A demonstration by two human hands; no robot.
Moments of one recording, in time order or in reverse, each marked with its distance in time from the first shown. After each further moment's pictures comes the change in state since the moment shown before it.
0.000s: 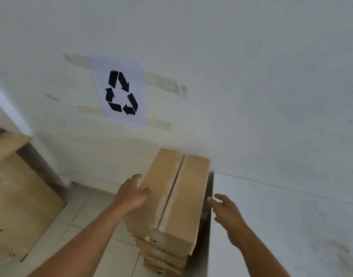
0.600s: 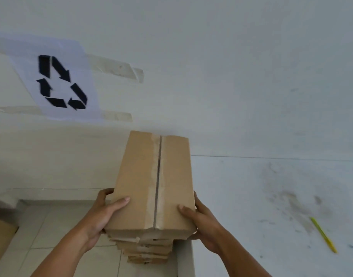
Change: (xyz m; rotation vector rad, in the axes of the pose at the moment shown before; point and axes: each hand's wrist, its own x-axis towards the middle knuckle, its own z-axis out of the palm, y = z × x) left_hand -0.027 -0.012 -0.003 -0.627 -0.419 -0.164; right_hand -0.045 0.035 0.012 0.427 -0.202 0.151
